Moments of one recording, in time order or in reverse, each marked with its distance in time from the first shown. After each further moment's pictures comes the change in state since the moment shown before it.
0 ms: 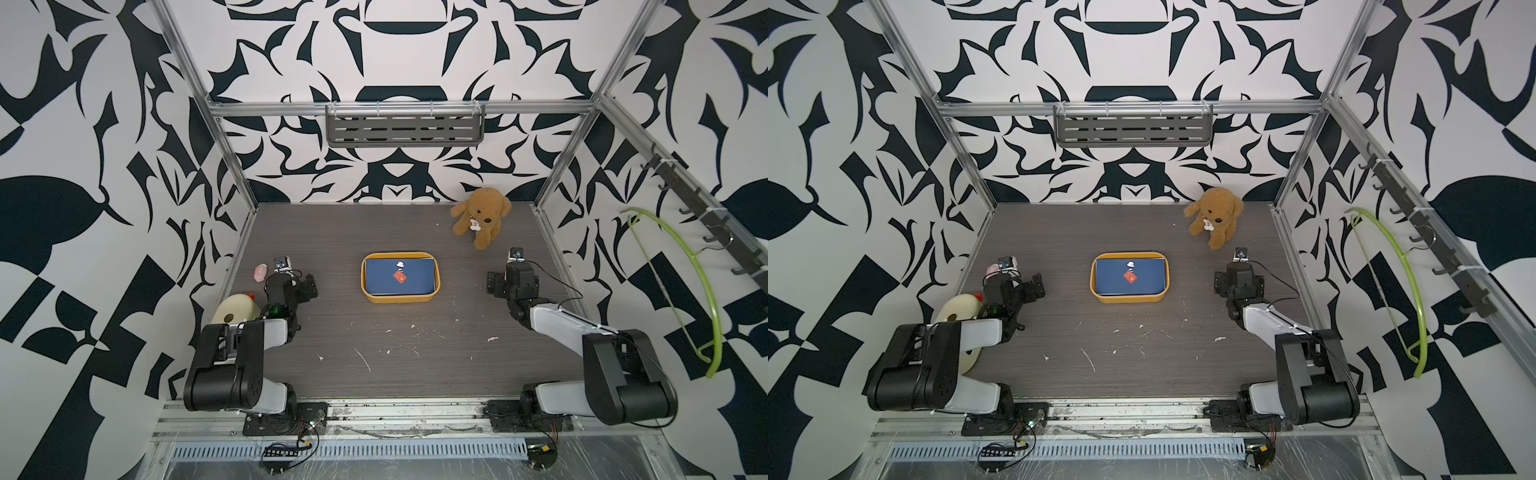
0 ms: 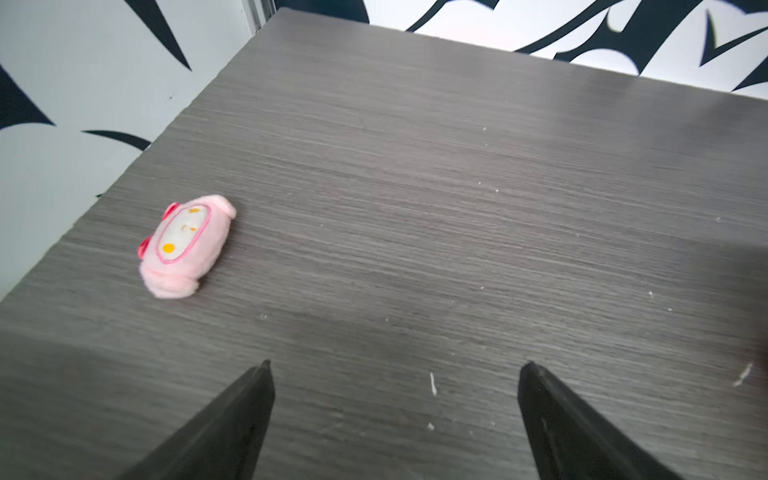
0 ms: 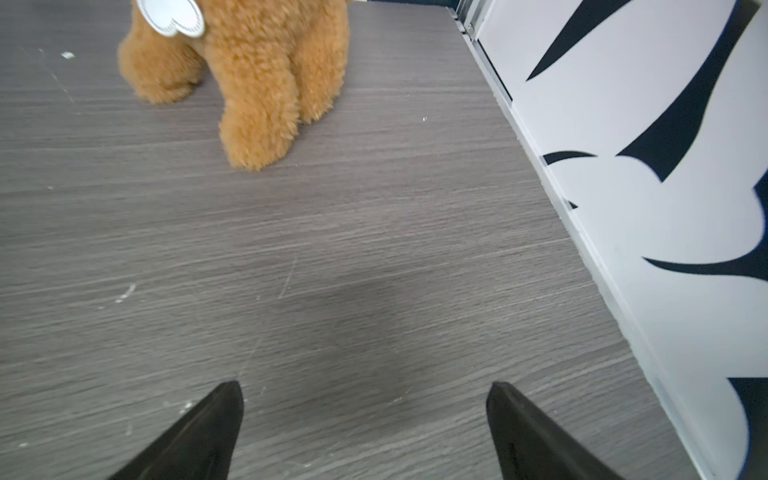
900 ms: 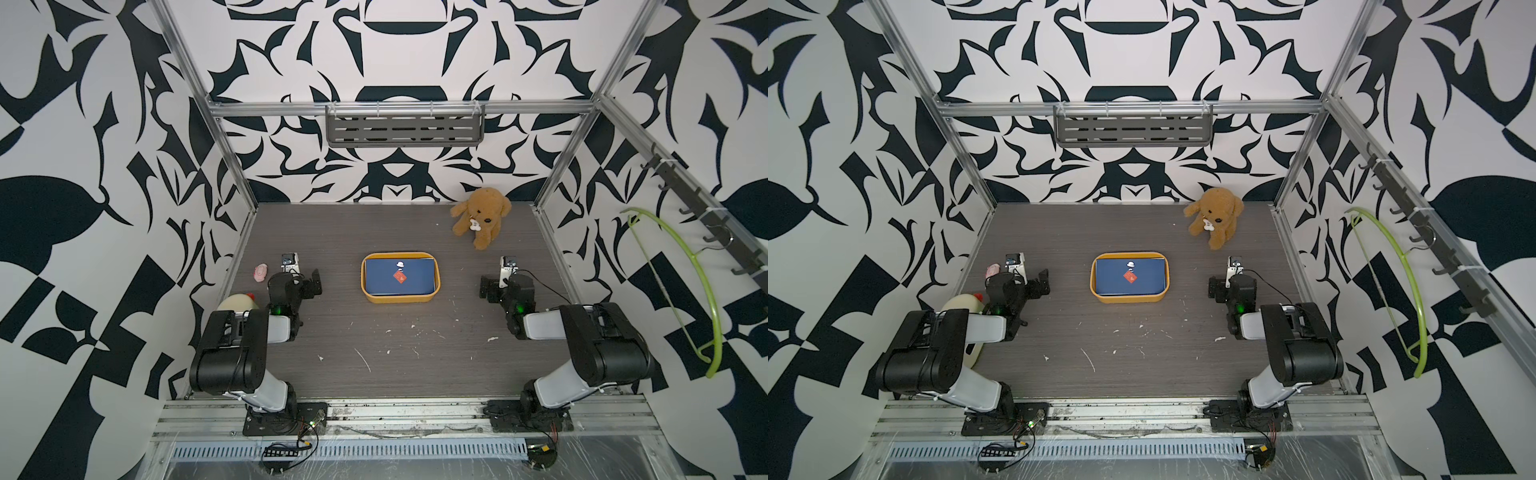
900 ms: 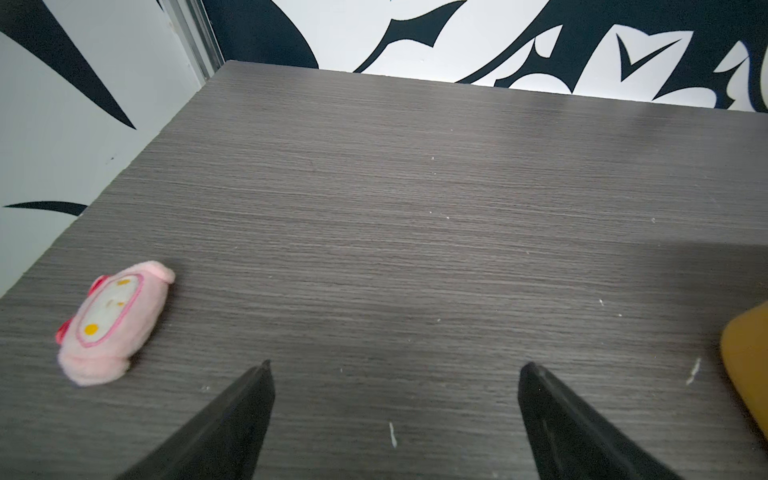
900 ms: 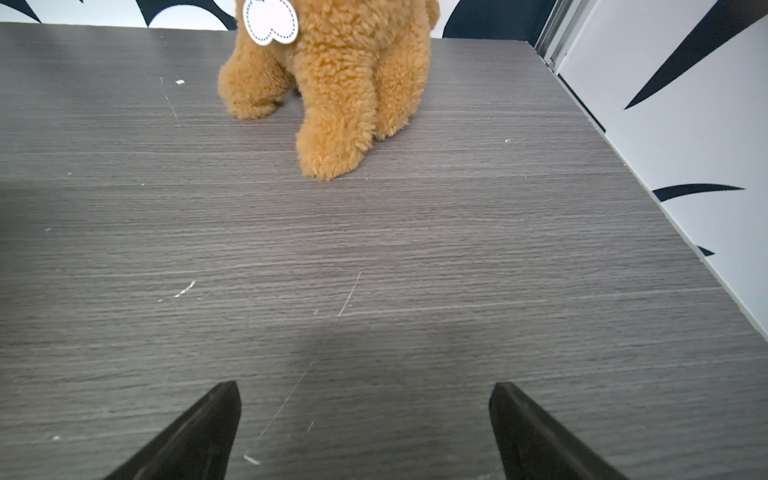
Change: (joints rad) left arm -0.019 0.062 0.018 0.106 0.079 0.069; right arm -0.034 0.183 -0.137 0.474 -0.203 -0.056
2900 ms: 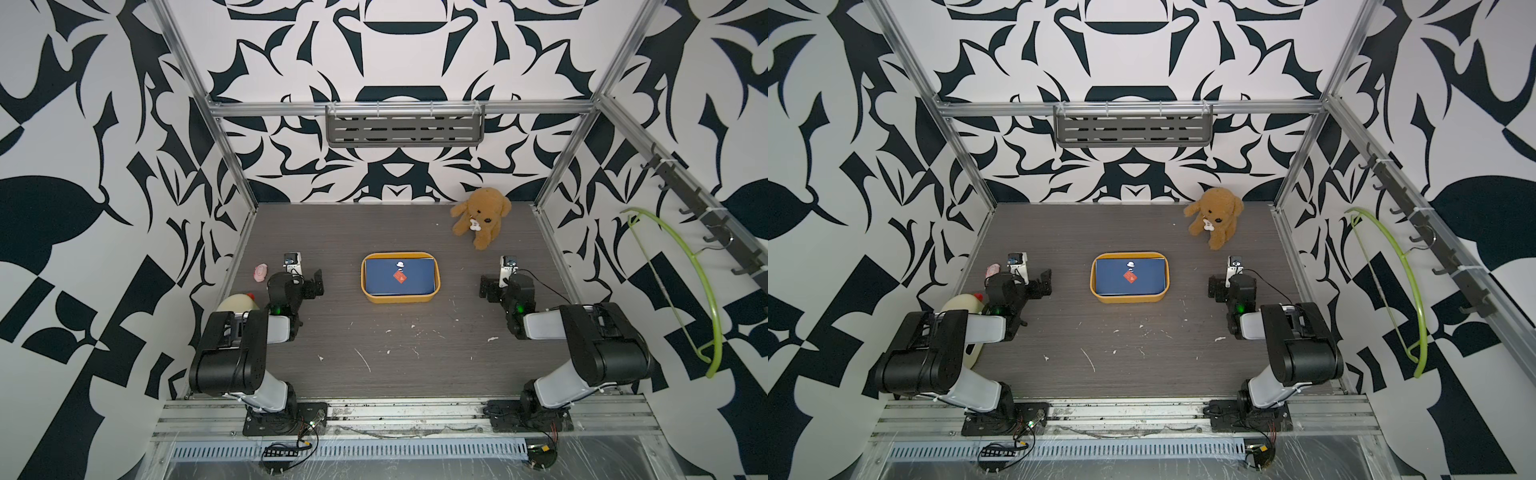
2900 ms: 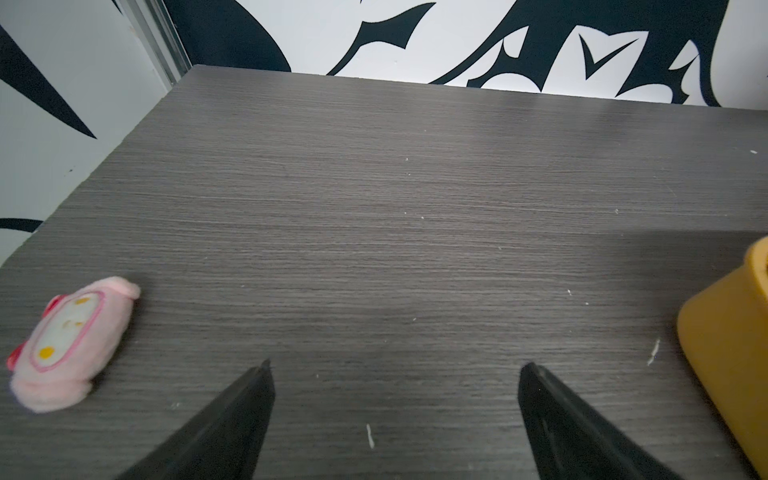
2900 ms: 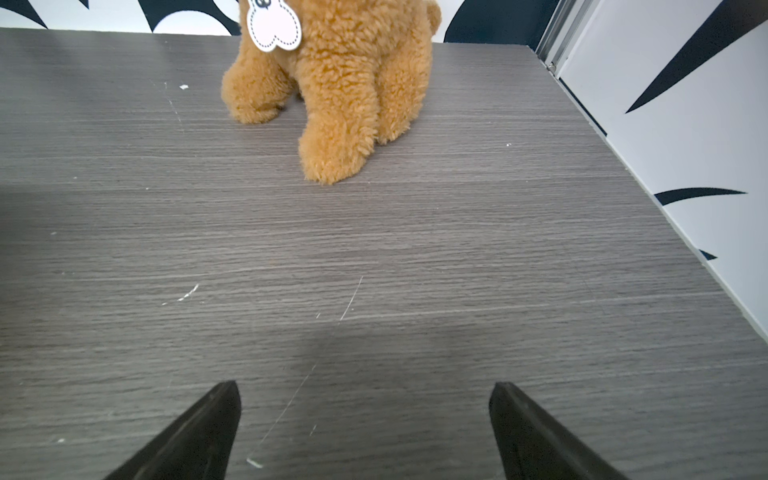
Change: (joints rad) left arm 0.008 -0.008 0.000 -0.003 0.071 0.013; right arm 0.000 0.000 0.001 0.007 -0.004 0.000
